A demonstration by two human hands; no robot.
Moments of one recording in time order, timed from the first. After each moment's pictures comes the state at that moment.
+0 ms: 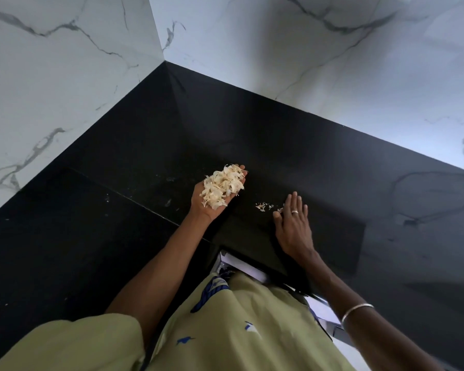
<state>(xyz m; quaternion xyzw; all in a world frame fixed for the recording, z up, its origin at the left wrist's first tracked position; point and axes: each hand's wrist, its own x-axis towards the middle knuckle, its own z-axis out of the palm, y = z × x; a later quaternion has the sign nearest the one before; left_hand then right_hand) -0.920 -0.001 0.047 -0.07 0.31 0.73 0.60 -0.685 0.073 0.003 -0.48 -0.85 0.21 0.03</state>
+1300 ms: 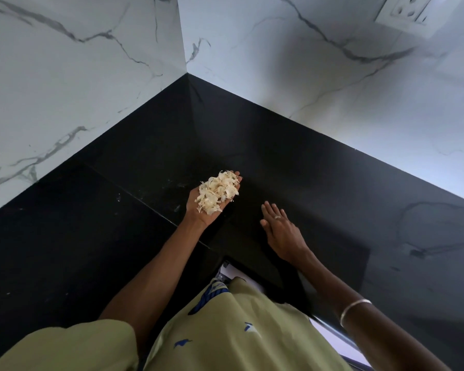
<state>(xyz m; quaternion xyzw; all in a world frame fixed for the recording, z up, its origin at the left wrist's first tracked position) -0.940 -0.020 0.064 -0.11 0.32 0.75 0.57 -0.725 0.092 0.013 -0.30 -0.92 0.23 -0.03</state>
